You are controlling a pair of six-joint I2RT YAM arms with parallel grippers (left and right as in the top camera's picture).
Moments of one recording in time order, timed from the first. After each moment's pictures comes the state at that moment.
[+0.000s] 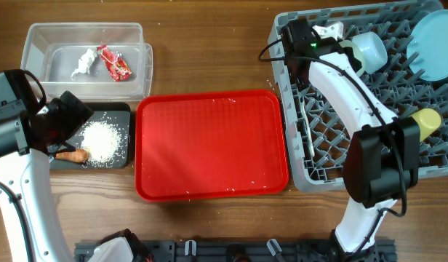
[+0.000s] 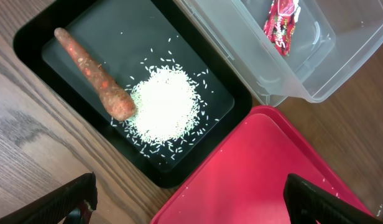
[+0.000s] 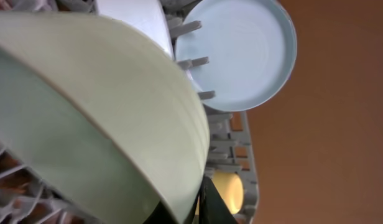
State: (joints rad) left arm 0.39 1.26 1.30 -1.16 0.03 -0.48; right arm 0.28 1.99 1.60 -1.01 1.07 0.16
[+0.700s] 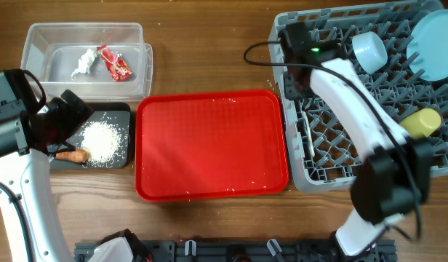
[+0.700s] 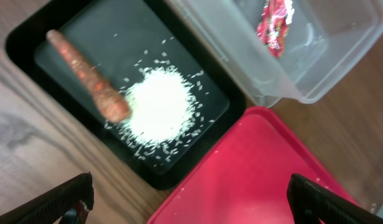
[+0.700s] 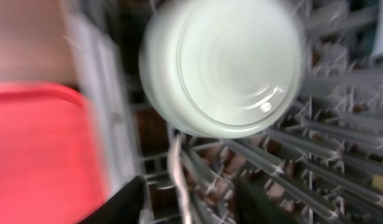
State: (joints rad) left arm 0.39 1.26 1.30 -1.14 0.06 -0.48; right arm 0.31 1.83 1.57 -1.05 0.31 0.23
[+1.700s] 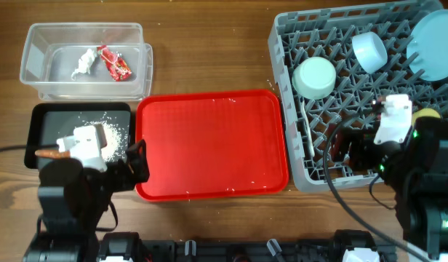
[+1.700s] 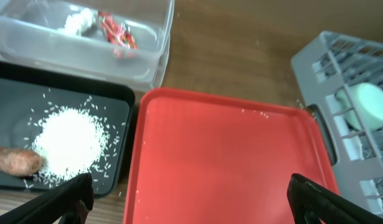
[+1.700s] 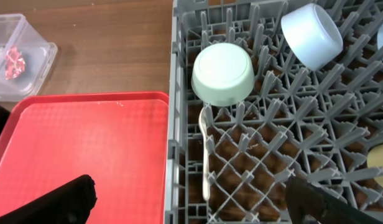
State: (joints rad) left arm 0.00 0.56 0.88 -0.94 0.10 -0.26; right arm -0.05 0.80 1.09 -1.00 -0.22 0.00
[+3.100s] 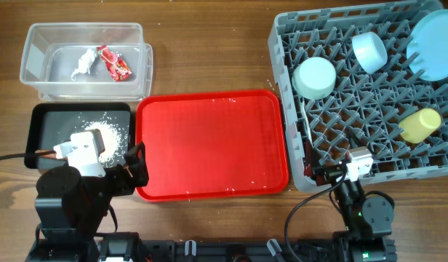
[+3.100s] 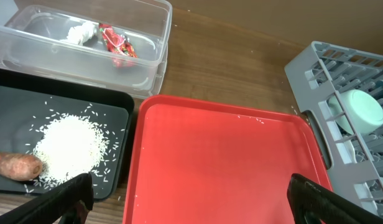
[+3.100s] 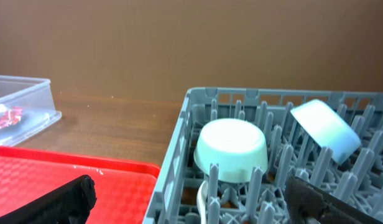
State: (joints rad) left arm 0.00 0.51 0.88 -0.94 0.10 -0.26; right arm 0.08 0.02 0.01 0.00 -0.15 0.00
